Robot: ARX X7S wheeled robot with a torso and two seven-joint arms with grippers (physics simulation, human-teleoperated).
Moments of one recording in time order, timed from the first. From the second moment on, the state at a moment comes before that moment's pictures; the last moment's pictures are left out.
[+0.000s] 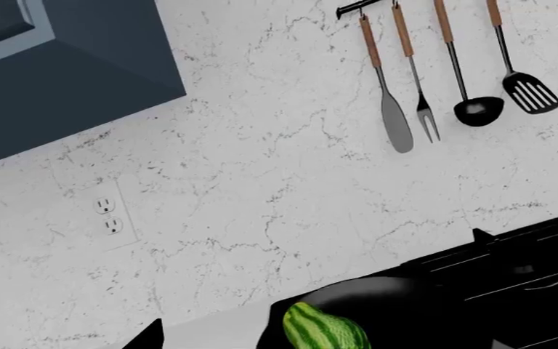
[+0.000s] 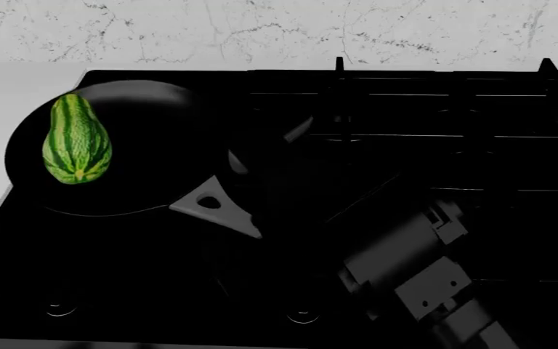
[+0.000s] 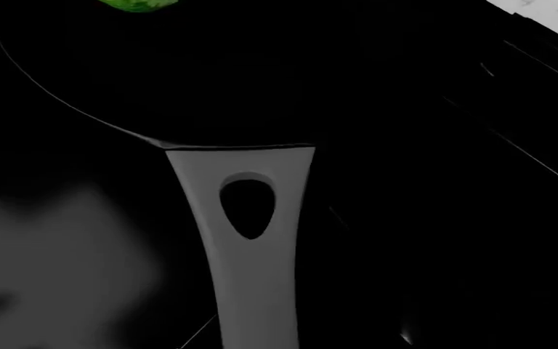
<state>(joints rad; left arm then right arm) -0.48 -0.62 -0.06 1.05 -0.77 -1.17 -0.50 1.25 0.24 -0.87 0.44 0.65 1.01 -0.30</state>
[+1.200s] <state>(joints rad) -0.11 -1.47 0.39 1.05 -0.84 -0.09 -1.16 1.13 0.41 -0.61 -0.04 0.91 1.16 0.06</state>
